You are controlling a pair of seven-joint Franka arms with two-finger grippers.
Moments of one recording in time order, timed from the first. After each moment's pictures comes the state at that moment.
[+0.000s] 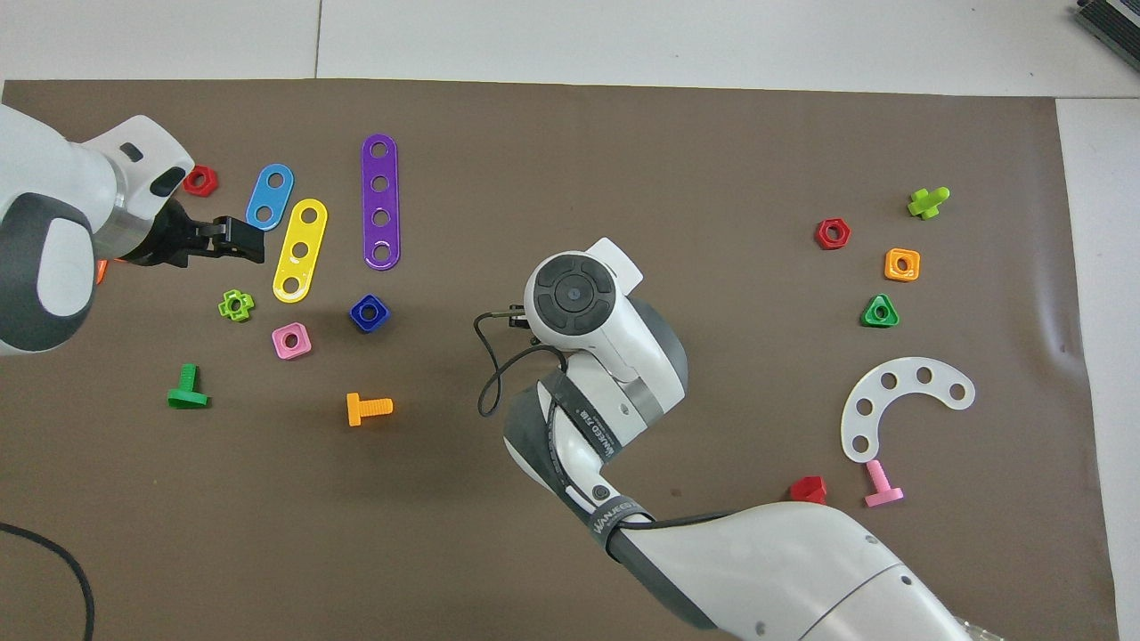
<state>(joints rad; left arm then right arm) -0.05 0.19 0.01 -1.76 -0.08 1.97 0.00 0.61 0.55 0.00 -1.63 -0.05 2.27 0.68</state>
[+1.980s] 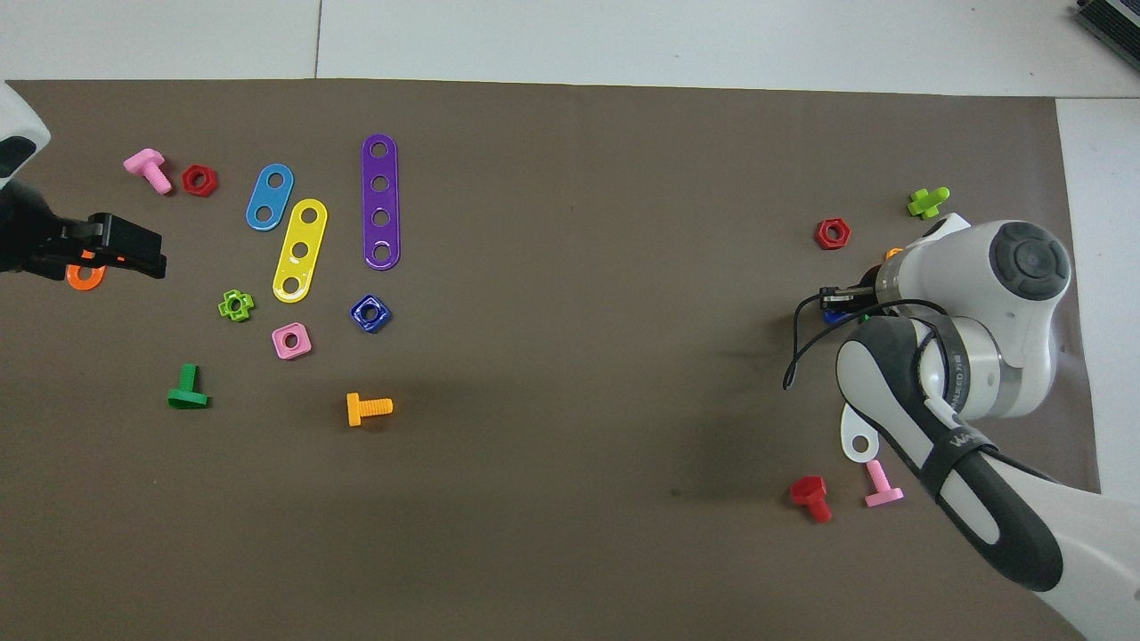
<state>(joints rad) -0.05 0.08 0.00 -1.52 -0.01 1.57 -0.01 0.05 0.25 -0.03 -2.10 0.01 2.42 0.03</state>
